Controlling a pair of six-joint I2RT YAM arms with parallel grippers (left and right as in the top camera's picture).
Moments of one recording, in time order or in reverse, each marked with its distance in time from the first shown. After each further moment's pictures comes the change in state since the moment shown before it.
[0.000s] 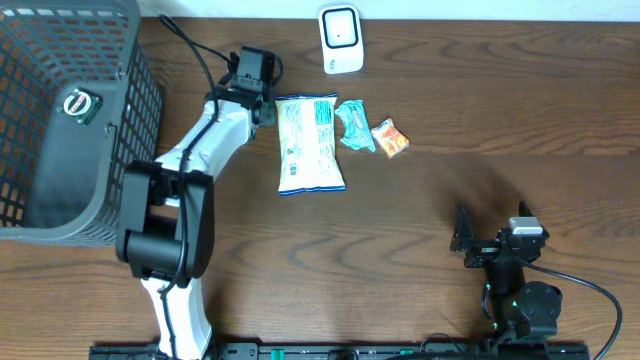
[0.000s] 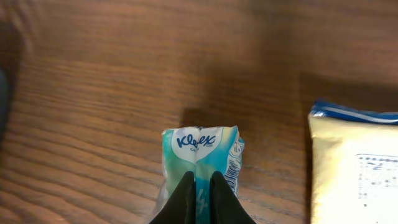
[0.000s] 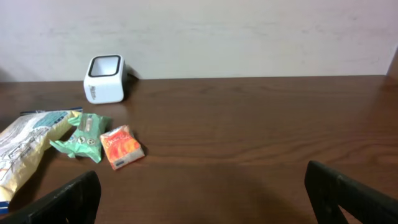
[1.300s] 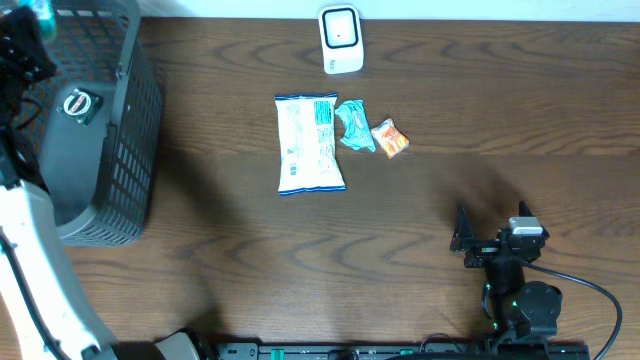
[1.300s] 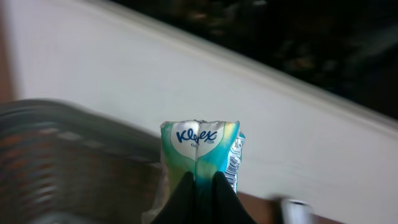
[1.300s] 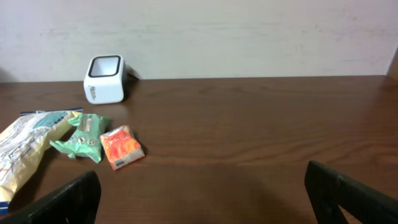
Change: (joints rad) left arm 0.776 -0.644 0.000 0.282 0.866 -0.045; right arm 0.000 0.000 0.000 0.000 0.000 0.000
